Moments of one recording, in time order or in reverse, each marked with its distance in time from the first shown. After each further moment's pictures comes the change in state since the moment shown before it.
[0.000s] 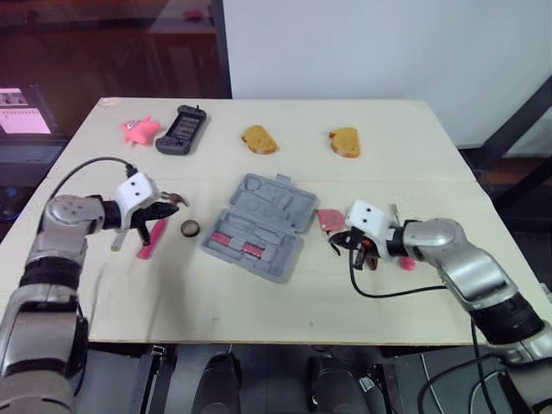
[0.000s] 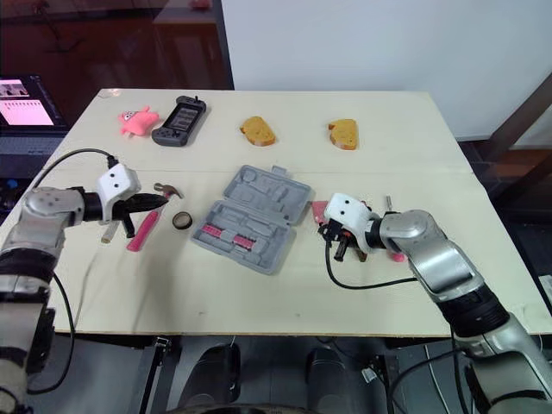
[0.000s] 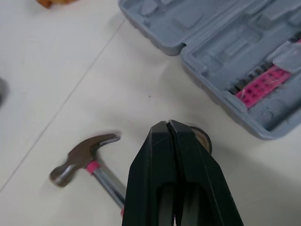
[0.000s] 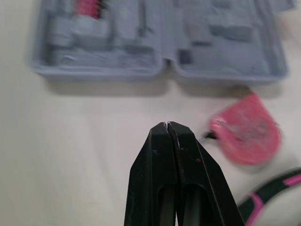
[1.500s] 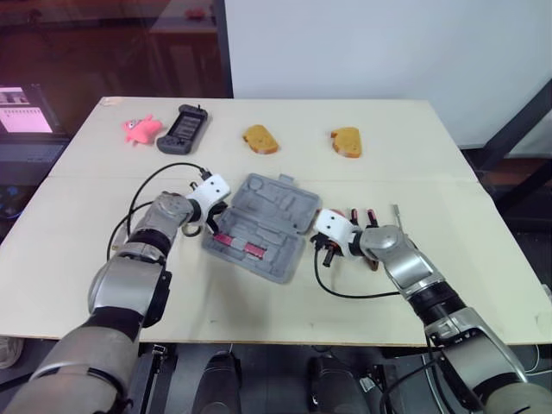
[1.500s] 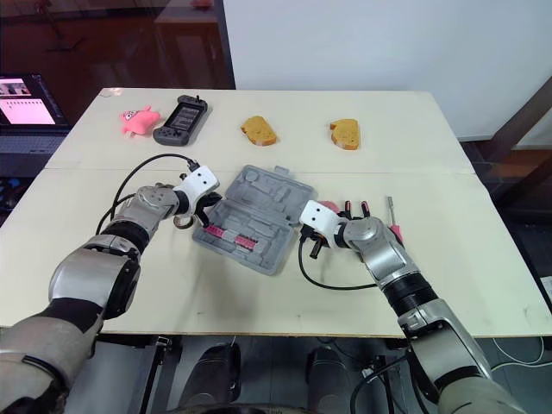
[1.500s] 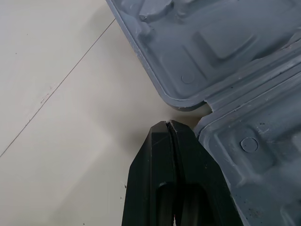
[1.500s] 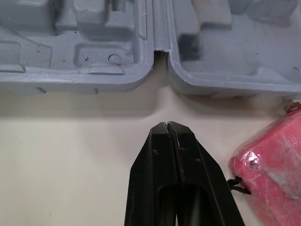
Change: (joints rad) left arm -0.227 -0.347 -0.039 0.363 0.249 0.068 0.431; right arm -0.084 0.256 0.059 0.407 -0.238 -0.237 -0.072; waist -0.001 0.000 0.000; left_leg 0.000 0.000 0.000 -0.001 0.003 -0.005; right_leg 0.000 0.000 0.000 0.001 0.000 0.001
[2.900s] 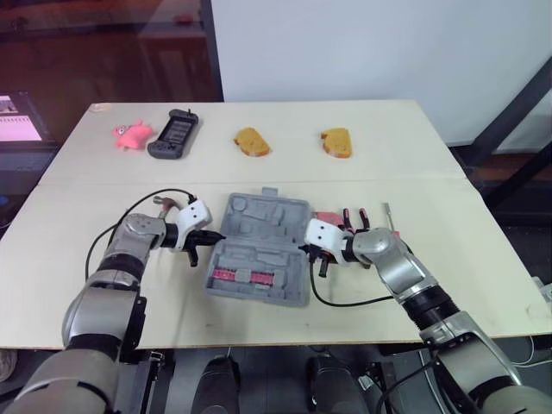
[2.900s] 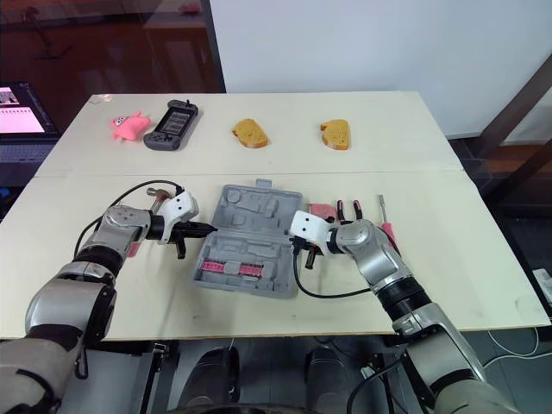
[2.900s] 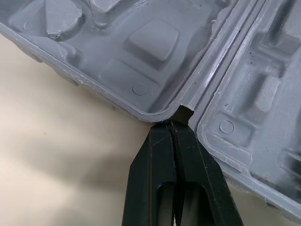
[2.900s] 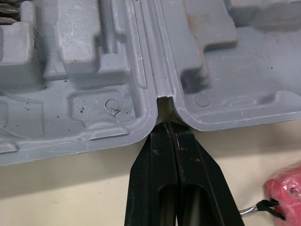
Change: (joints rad) left arm 0.233 0.108 0.070 -0.176 -0.135 -0.082 -0.513; right arm 0.022 0.045 0.019 -0.035 -0.073 -0.042 0.139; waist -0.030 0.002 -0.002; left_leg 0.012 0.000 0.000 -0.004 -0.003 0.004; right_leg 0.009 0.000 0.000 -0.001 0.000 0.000
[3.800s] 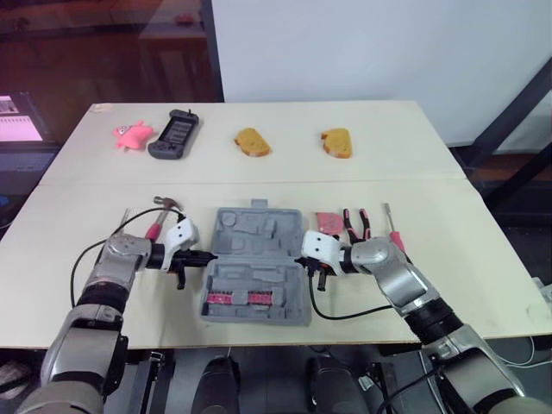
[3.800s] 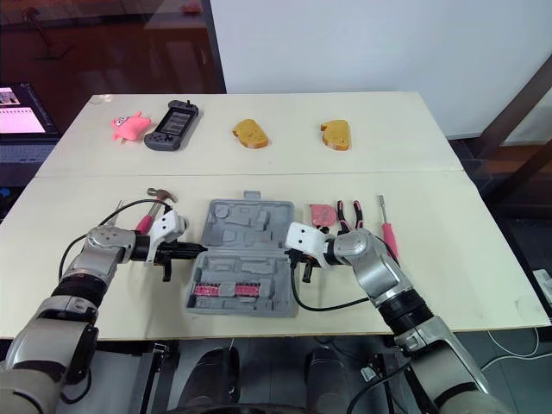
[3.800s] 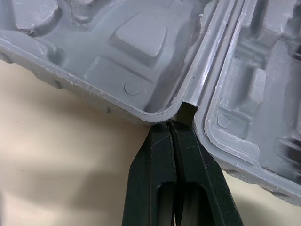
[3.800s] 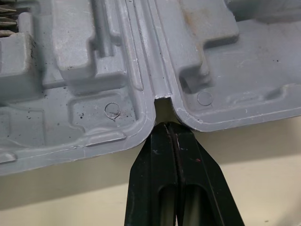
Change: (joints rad) left arm 0.241 0.079 -0.001 -0.341 -0.114 0.153 -0.136; right arm 0.084 -0.012 0.012 -0.154 -0.002 0.068 0.044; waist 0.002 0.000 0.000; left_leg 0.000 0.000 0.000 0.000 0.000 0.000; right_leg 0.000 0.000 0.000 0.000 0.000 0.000
